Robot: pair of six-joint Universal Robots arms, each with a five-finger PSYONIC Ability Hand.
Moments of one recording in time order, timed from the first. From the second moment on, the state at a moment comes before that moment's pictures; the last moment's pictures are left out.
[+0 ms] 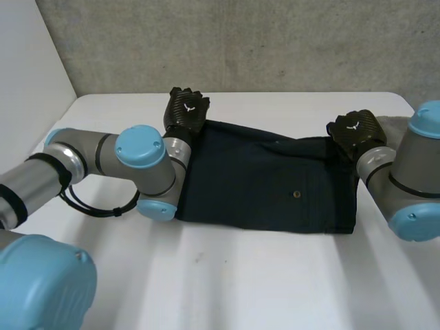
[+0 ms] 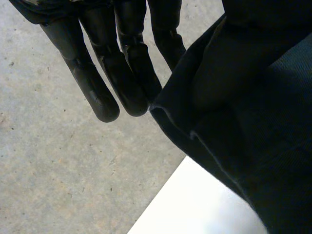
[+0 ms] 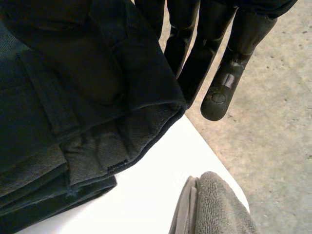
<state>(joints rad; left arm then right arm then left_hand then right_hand) 4.14 -2.63 -0.76 3.59 -1.64 3.69 1.84 -1.00 1.36 -0.21 1.51 2.53 1.14 1.20 1.19 1.20 0.99 0.98 1.18 1.18 1.20 0.99</state>
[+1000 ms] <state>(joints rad) 4.16 -2.03 -1.53 3.47 -1.63 3.40 1.73 -1.30 1.70 0.04 1.32 2.78 0.20 0.21 0.22 0.21 0.05 0.21 0.26 0.26 0.25 0.09</state>
